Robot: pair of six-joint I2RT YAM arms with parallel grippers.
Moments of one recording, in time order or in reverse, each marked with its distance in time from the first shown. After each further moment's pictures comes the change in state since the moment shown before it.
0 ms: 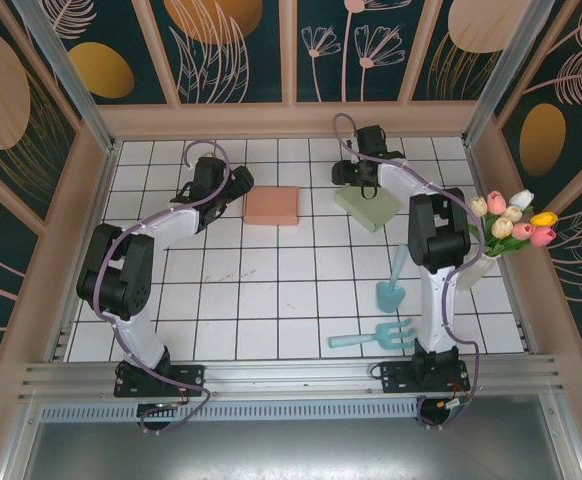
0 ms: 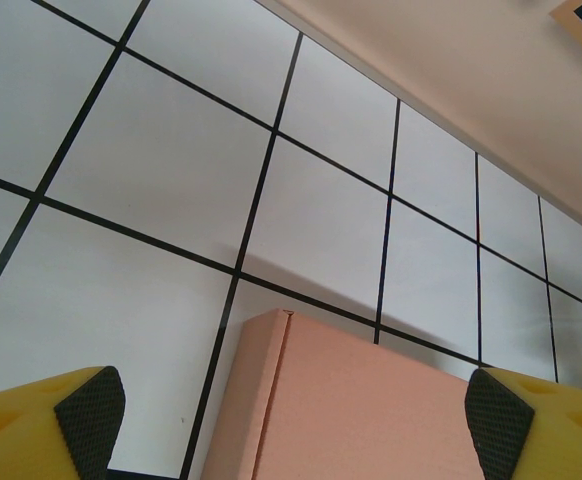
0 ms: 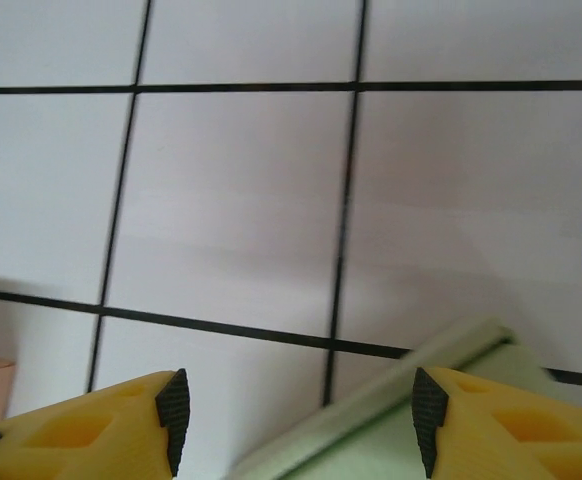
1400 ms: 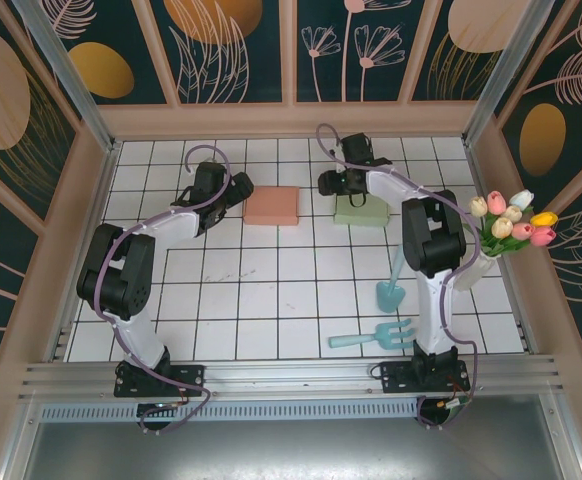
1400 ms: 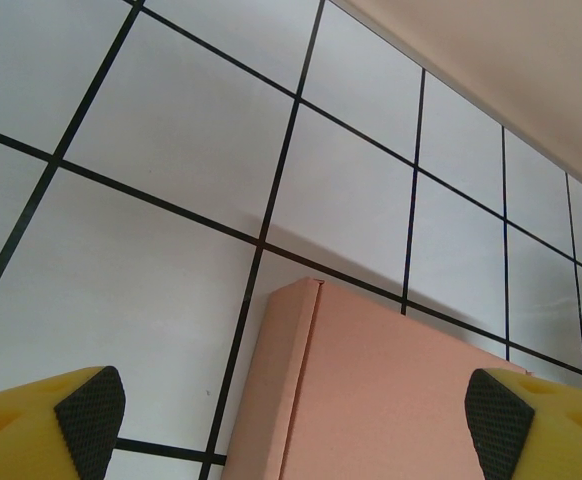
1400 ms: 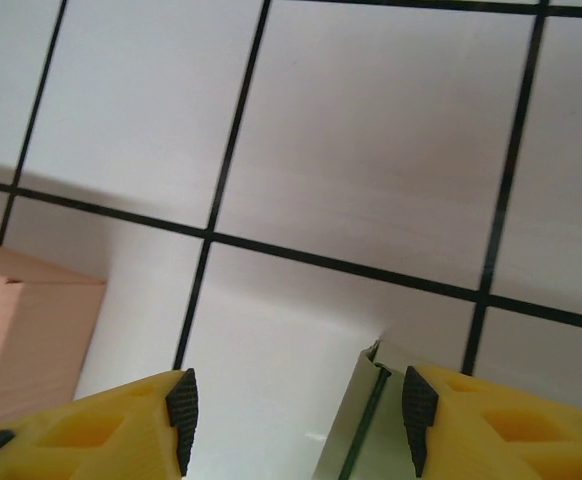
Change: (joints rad) left arm 0.000 0.000 -0.036 0.000 0.007 0.004; right arm 0.089 -0.021 -0.065 0.012 -0.066 -0.038
